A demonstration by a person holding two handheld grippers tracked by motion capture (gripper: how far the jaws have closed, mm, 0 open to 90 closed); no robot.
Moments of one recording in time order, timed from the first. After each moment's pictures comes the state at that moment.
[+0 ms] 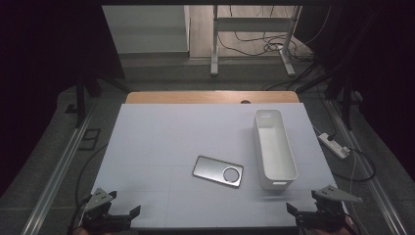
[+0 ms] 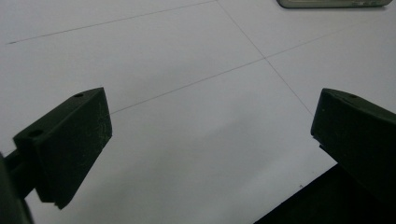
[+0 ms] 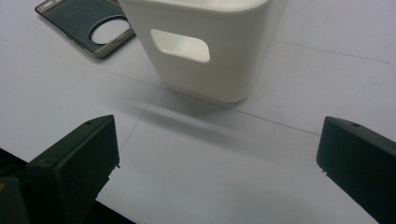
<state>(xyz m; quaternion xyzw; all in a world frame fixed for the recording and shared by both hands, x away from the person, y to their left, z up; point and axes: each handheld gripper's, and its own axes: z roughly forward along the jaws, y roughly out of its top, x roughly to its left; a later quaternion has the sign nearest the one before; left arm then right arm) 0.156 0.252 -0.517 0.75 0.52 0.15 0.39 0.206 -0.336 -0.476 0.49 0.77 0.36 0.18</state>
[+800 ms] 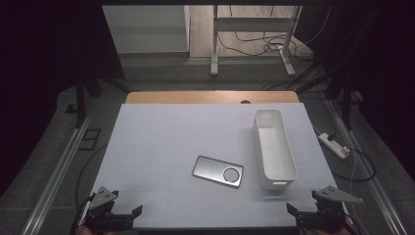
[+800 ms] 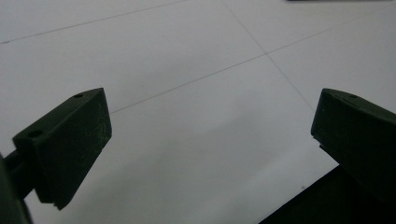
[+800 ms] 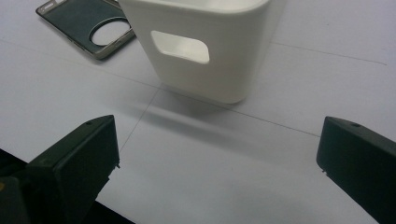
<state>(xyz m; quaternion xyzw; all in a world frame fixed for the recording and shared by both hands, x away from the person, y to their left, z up) 0.162 0.245 -0.516 0.76 0.52 0.14 0.37 0.205 -0.337 -0.476 0.49 0.77 0.37 0.19</state>
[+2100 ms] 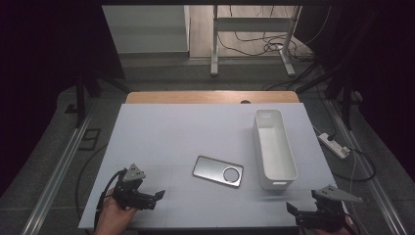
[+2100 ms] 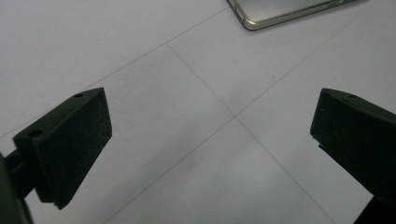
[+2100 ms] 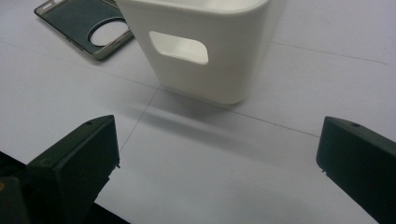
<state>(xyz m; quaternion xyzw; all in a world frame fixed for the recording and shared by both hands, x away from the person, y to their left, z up) 0.231 0.192 -0.496 0.82 0.43 0.12 0.34 0.207 -0.336 -0.476 0.49 0.77 0.37 0.18</state>
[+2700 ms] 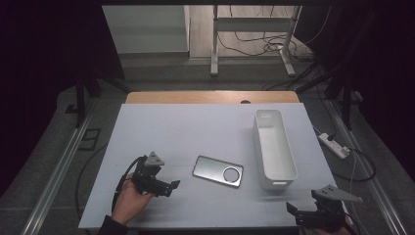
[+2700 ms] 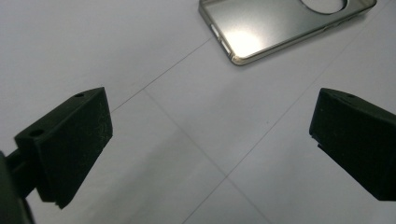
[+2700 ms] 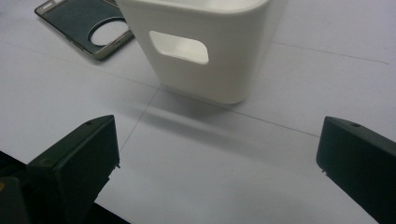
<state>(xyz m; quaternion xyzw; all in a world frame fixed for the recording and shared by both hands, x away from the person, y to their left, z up) 0.272 0.161 -0.493 0.84 0.41 0.10 0.34 0.207 -0.336 -0.476 0.49 0.77 0.37 0.18</state>
